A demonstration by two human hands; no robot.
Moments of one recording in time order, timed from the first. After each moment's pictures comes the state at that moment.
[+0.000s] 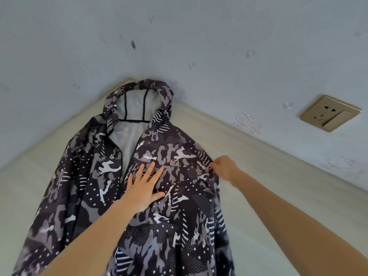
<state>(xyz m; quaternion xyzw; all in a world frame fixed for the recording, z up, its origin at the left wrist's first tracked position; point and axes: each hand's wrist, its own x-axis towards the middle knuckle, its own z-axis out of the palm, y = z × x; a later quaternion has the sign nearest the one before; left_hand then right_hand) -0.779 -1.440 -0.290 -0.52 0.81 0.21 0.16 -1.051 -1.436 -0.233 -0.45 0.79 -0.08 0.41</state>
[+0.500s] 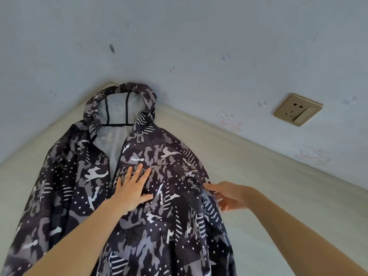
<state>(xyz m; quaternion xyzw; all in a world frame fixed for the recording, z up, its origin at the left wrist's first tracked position) -0.787 -1.451 -0.281 -0.51 0.80 0.23 0.21 -1.093 -1.359 -0.245 -0.21 0.63 -0.11 0.74</state>
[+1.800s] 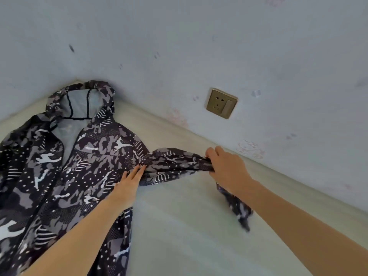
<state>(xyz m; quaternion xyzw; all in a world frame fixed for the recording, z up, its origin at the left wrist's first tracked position) -0.951 -1.346 -0.279 -0.54 0.79 0.25 0.11 -1.249 -1.267 -0.149 -0.71 0.70 0.01 0.02</state>
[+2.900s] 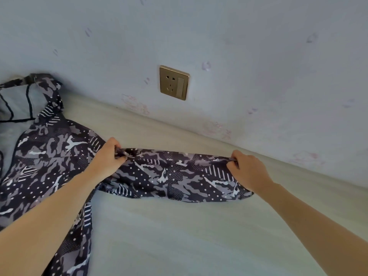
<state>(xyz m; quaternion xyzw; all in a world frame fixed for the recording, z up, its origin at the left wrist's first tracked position) -1.052 -1.384 -0.252 -0.56 0.78 0.27 -0.10 -1.397 -1.179 -0.196 -0.56 0.82 -0.05 0.11</state>
